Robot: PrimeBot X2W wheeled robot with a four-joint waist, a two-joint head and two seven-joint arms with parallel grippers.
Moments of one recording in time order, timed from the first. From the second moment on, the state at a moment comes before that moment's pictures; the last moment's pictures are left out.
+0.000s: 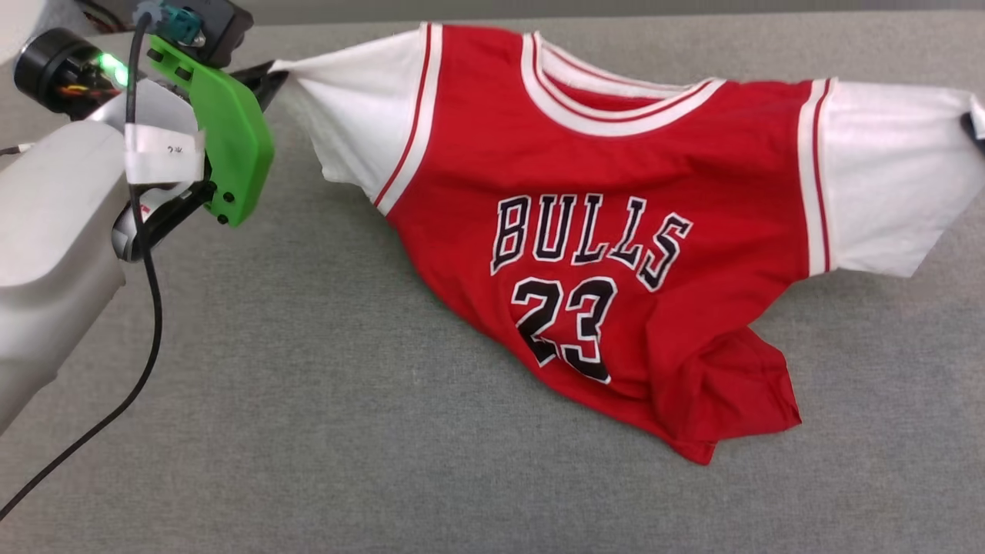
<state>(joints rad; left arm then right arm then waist) -1.20 0.71 -1.11 0.45 -0.88 -0.11 0.23 -0.58 -0.91 0.43 0.07 0.80 0.13 0.23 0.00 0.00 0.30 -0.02</state>
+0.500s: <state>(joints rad) -1.40 0.73 -1.00 0.31 -0.82 -0.02 0.14 -0.90 -0.93 0.41 0.06 0.75 0.13 0.23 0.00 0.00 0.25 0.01</state>
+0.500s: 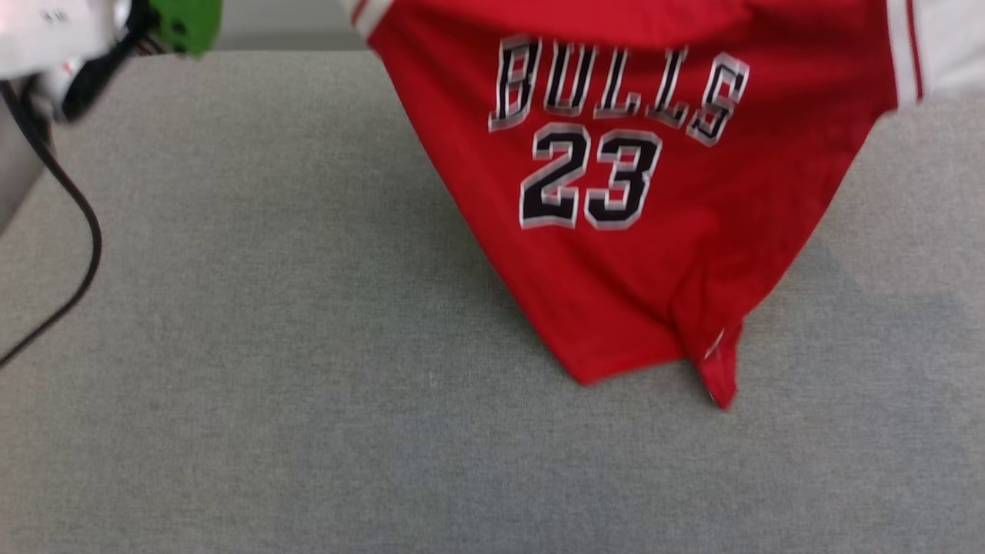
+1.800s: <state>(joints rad) -1.56 0.56 -0.89 0.85 -0.80 -0.10 -0.22 -1.51 -0.61 0.90 0.68 0.84 0.13 -0.15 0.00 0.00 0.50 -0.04</state>
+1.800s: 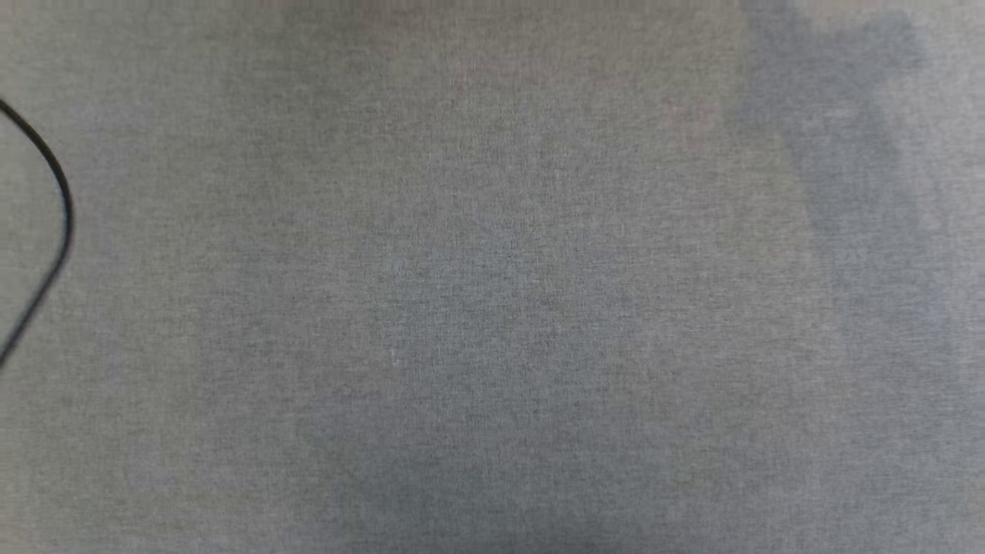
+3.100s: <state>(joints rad) -0.05 0.68 -0.68 0.20 -0.95 0.30 -0.26 -0.26 -0.84 0.97 0.46 1.04 0.13 -0.26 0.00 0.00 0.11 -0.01</state>
